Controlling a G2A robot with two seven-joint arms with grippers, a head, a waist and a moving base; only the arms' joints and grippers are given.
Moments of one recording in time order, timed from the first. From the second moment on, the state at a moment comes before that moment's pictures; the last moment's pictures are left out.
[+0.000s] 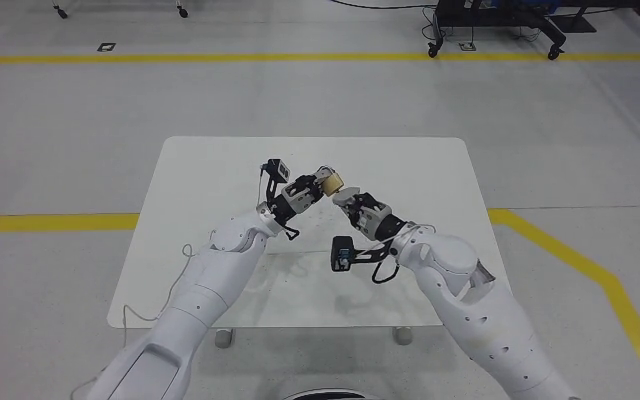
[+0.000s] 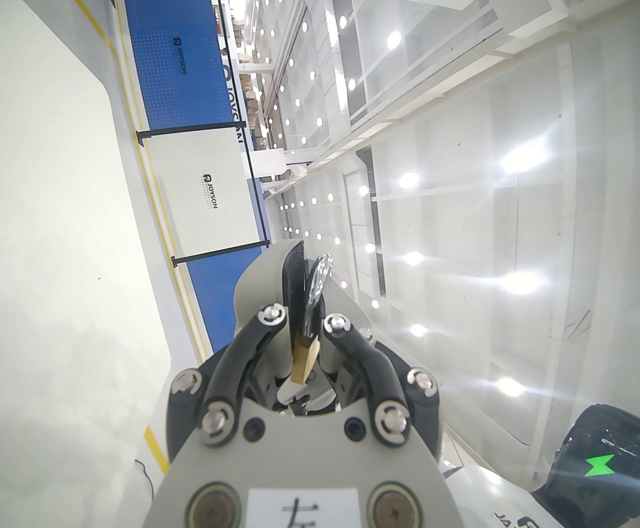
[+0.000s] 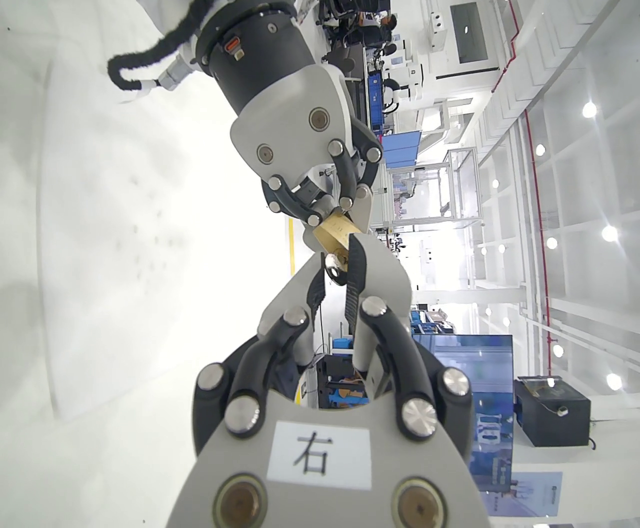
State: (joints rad) left arm 0.96 -1.38 -0.95 -0.95 -0.72 -0.47 -0.78; right arm -1.40 -1.16 1.12 -1.87 -2.51 -0.38 -0.15
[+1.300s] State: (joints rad) left arm 0.98 -1.39 -0.99 -0.95 -0.53 -0.55 -0.75; right arm -1.37 -1.14 1.28 -1.65 -1.89 -0.49 -0.58
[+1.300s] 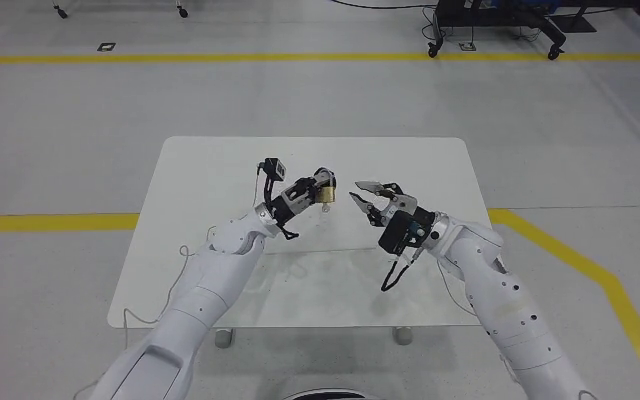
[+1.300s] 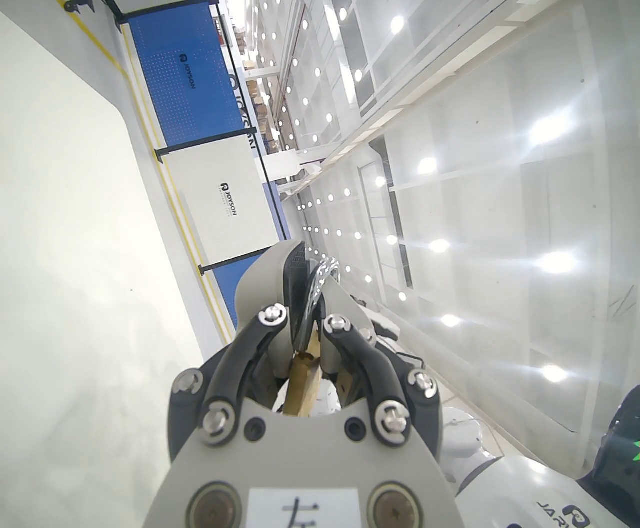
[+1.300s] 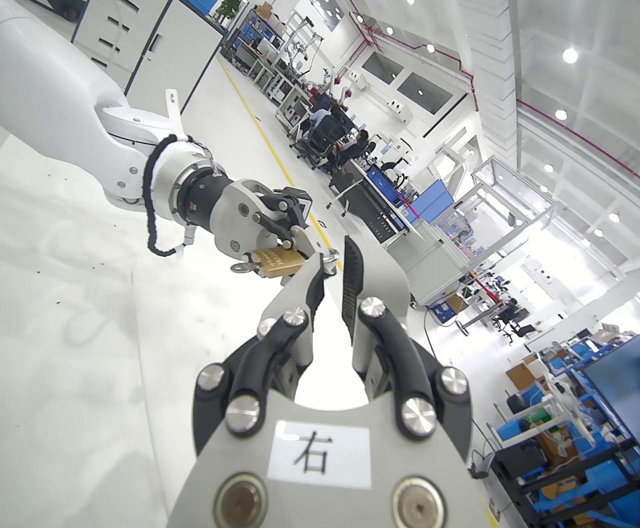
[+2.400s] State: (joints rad) left arm 1.17 -1.26 -1.20 -1.45 0.21 0.08 -0.60; right arm -1.43 -1.13 1.39 -1.66 -1.76 -0.44 -0.63
